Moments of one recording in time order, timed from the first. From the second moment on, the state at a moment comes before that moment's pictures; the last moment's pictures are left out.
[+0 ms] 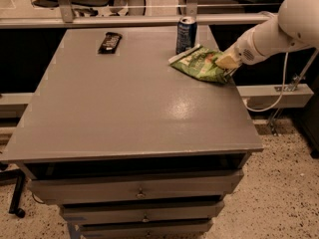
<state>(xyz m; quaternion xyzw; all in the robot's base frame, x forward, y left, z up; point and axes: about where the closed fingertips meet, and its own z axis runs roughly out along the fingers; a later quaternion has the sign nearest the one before) 0.710 -0.209 0.858 -0.44 0.81 0.04 0.38</state>
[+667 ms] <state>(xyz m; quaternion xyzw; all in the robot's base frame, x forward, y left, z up) 0.711 -0.204 0.858 -0.44 0.82 0.05 0.38</state>
